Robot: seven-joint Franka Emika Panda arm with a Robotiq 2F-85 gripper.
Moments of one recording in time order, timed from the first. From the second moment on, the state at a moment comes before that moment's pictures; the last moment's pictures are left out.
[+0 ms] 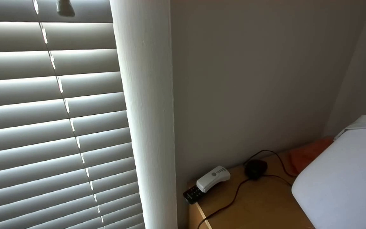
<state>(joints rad) -0.21 -0.24 -0.38 -2.49 0.68 1.88 -0.83</state>
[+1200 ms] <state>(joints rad) -0.23 -0.23 -0.36 -2.48 0.81 1.89 -0.76</state>
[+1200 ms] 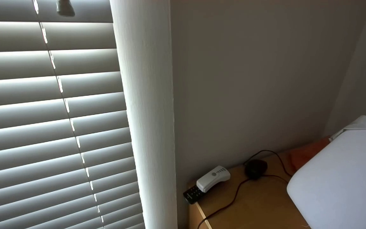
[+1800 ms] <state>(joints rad) -0.26 -0.09 -0.38 -2.47 0.84 1.71 -0.85</state>
